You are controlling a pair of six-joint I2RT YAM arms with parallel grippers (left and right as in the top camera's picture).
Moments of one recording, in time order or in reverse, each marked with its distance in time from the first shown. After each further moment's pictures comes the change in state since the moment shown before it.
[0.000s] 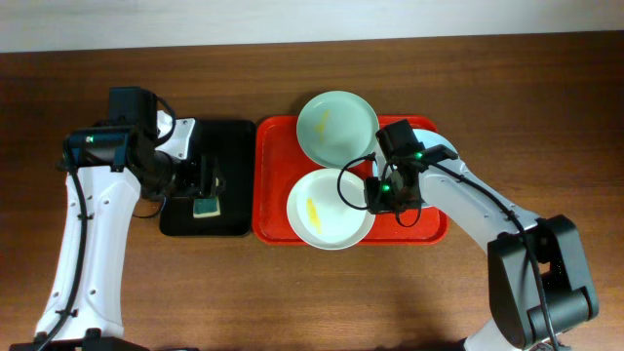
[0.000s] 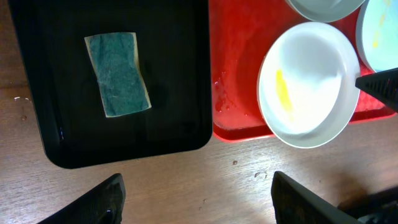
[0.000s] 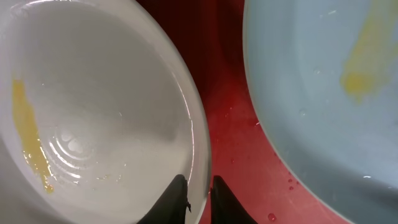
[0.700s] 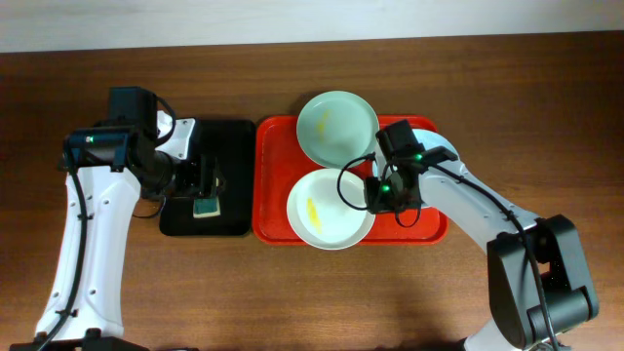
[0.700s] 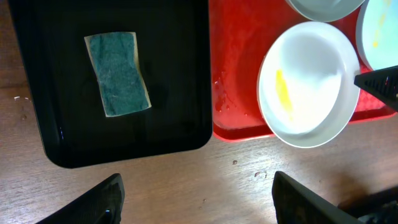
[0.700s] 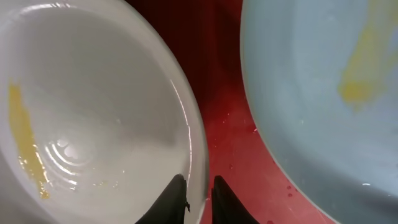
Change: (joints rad) left arm 0.000 0.000 0.000 -0.002 0.000 0.000; right arm 0.000 0.000 -0.015 0.027 0.007 0.002
